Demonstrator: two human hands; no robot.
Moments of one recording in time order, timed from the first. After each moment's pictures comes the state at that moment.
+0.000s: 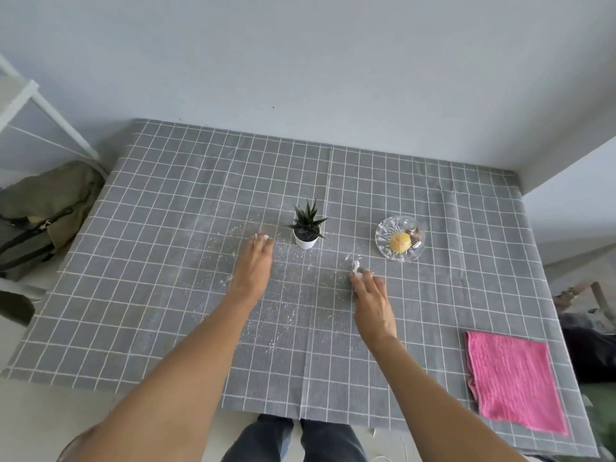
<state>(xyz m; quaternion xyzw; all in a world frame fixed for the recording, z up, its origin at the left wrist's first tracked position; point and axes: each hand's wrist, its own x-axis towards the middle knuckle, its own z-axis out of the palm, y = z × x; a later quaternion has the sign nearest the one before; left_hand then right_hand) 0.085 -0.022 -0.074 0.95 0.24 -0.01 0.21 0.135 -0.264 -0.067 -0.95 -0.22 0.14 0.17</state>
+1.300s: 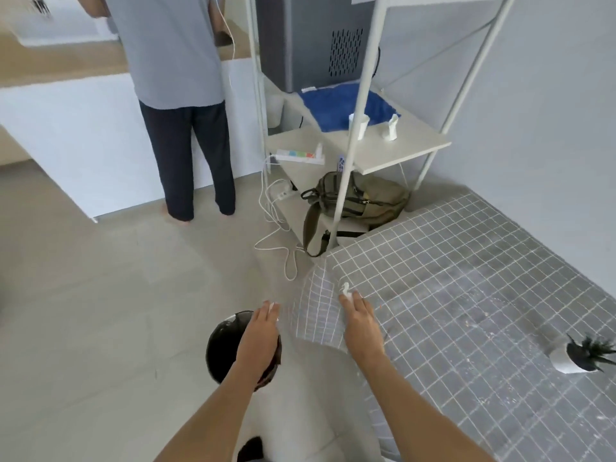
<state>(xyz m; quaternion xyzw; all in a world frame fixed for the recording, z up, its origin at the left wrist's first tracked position) -0.393 -0.028 -0.034 0.83 0.55 -0.08 0.04 -0.179 -0.032 -0.022 -0.72 -0.66 0.18 0.12</state>
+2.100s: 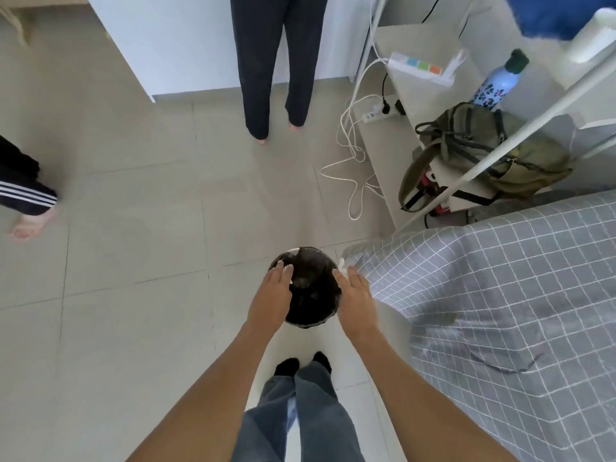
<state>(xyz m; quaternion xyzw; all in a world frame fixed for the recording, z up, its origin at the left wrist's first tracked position) -0.574 0.004 -0.132 0.66 0.70 0.07 0.25 -0.395 0.021 -0.122 -0.64 -0.72 0.26 0.01</state>
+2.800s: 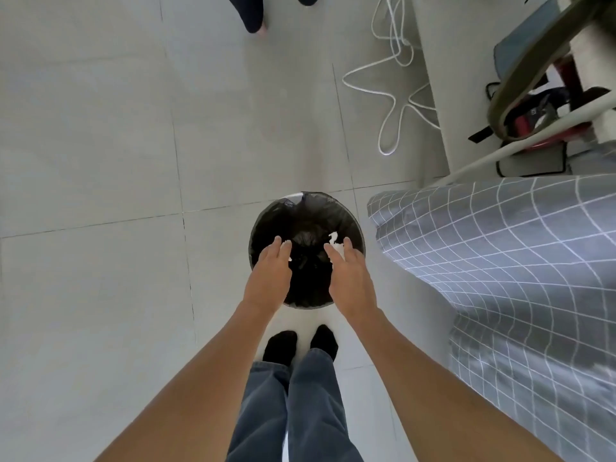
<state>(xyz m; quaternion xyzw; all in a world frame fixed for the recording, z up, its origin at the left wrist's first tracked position) -0.555 0.039 -0.375 0.59 0.75 0.02 0.31 -0.400 0.070 -0.373 -0.61 -0.73 0.31 -0.07</state>
